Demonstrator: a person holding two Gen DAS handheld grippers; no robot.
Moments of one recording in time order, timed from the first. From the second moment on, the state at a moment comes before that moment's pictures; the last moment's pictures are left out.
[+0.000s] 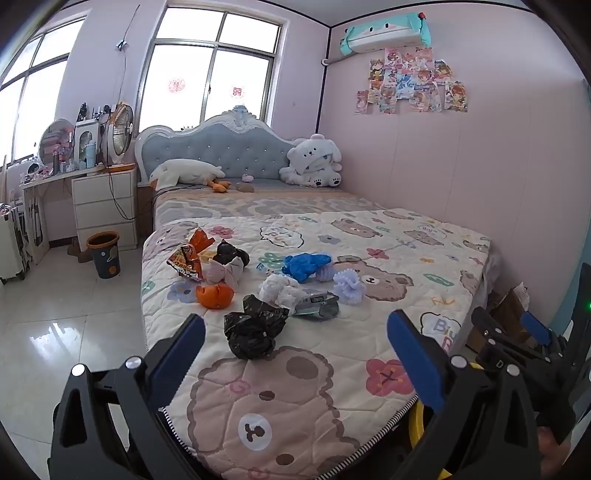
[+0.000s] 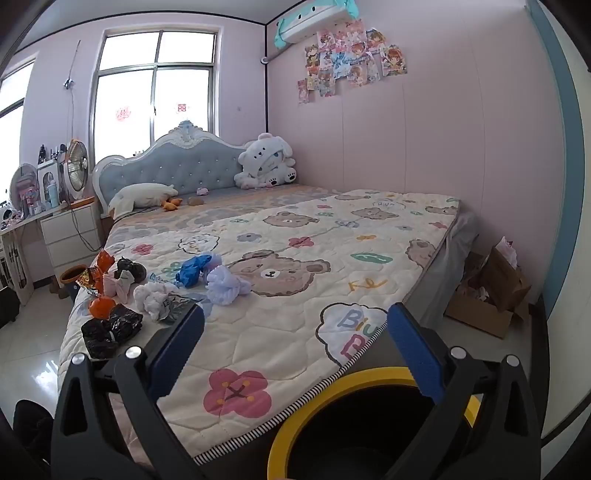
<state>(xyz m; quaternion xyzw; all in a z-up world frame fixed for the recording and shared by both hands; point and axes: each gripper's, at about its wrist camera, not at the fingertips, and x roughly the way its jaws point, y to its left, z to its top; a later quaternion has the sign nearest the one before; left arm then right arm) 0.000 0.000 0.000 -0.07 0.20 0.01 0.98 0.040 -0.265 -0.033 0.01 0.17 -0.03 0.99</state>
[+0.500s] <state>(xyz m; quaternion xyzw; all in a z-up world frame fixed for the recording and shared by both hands) 0.000 0.000 0.000 -0.06 0.20 0.01 0.98 0.036 -0.269 -0.033 0.02 0.17 -0.03 0.98</state>
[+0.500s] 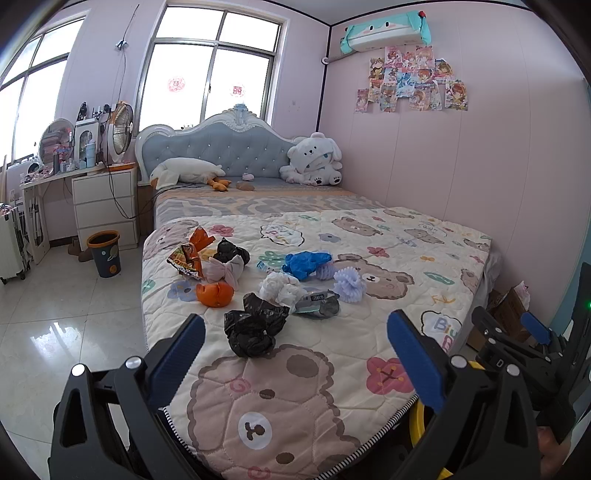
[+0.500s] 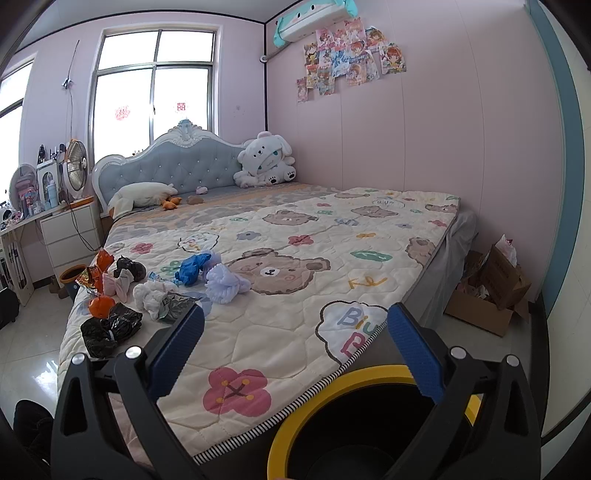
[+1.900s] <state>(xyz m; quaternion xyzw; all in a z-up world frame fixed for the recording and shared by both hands) 0.004 0.000 -0.008 -0.07 0.21 0.01 0.97 0.042 -0.264 -0.043 0.02 0.18 -0.03 0.98</state>
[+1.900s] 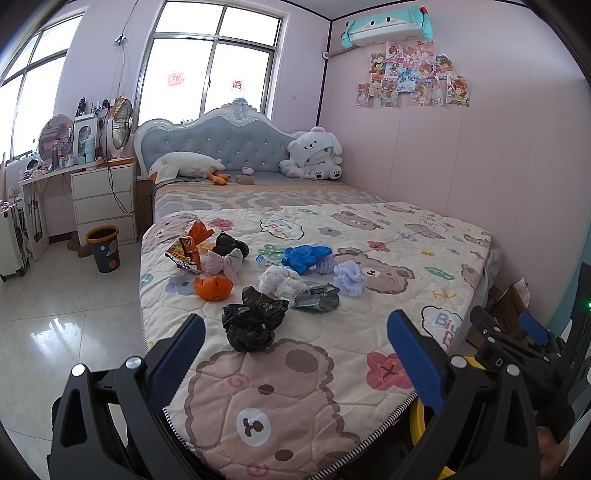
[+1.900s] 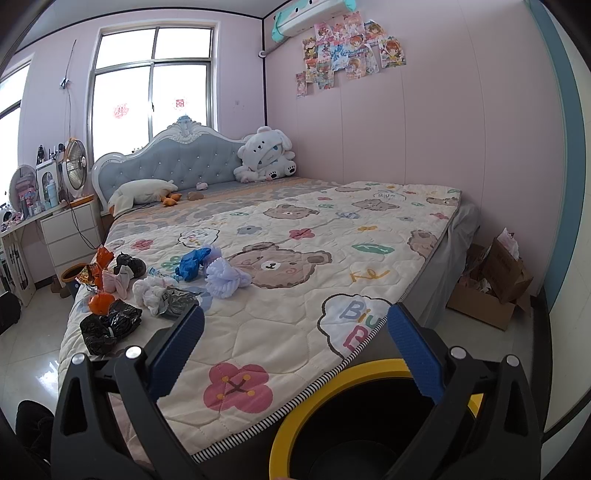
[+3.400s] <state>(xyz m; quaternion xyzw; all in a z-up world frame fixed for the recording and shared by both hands) 0.030 0.016 -0.023 -0.08 0.24 0.03 0.97 0.077 -0.257 -0.055 0.01 0.19 -0.04 0.98</state>
